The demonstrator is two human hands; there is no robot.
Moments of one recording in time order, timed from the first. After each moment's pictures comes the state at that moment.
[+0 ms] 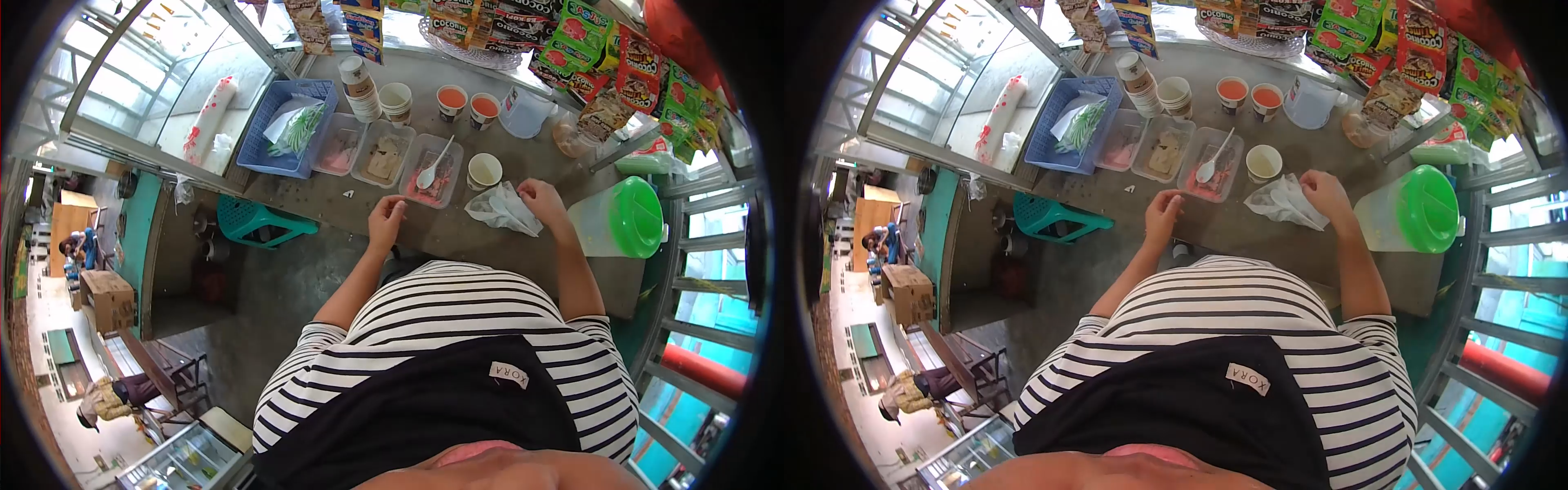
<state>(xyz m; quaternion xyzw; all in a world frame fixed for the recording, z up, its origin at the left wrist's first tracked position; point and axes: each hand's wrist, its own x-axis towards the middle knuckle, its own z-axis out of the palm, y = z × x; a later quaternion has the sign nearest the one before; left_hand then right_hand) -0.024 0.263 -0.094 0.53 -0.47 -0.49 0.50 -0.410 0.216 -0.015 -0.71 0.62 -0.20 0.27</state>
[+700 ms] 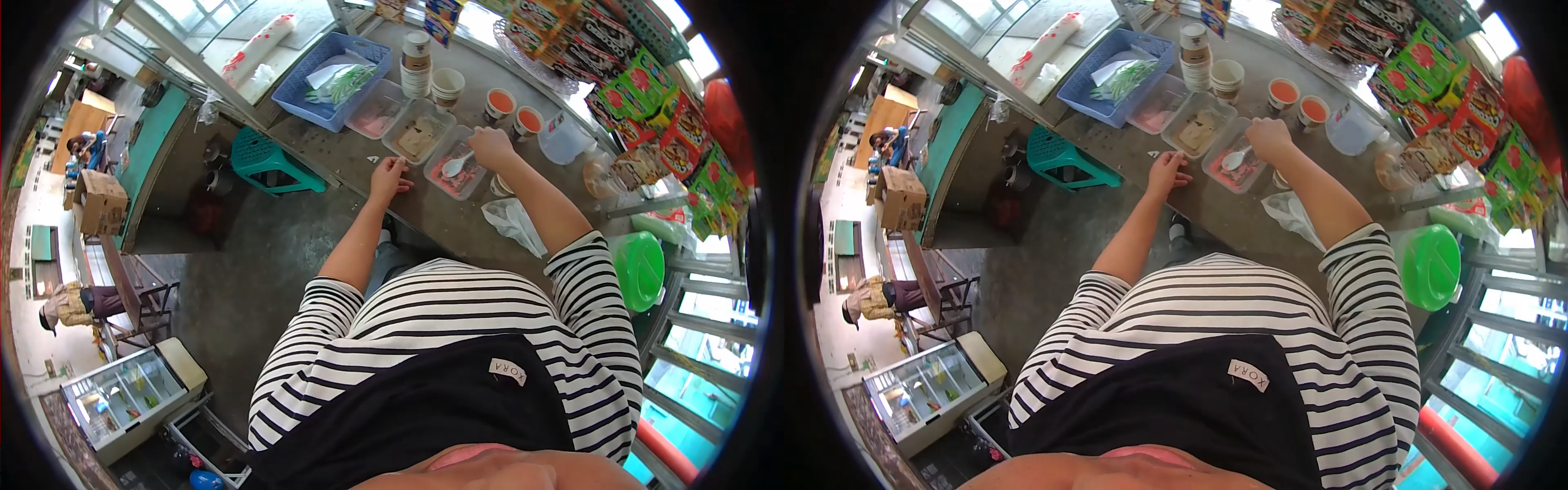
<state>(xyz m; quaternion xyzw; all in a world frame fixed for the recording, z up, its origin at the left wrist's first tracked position) 0.012 0.227 -0.103 0.61 -0.26 -0.57 0.48 -0.230 0.091 -0.009 -0.92 0.38 0.10 0.01</state>
